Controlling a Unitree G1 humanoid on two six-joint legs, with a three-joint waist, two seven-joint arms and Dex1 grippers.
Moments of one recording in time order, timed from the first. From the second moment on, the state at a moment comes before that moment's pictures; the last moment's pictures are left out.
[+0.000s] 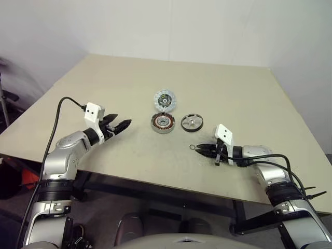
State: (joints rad) left arm -0.33 0.45 0.16 0.11 -0.41 0.49 -0.69; right arm -0.33 -0.56 0.14 0.44 0.15 0.00 1.09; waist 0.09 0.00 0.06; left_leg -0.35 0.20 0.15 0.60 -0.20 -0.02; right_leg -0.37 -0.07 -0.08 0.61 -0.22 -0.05
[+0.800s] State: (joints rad) left arm -0.32 0.45 0.16 0.11 -0.41 0.49 -0.69; right arm -0.35 -0.56 0.14 0.42 0.15 0.03 1.13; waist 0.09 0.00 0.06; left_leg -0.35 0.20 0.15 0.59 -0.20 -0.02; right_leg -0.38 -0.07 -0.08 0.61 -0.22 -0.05
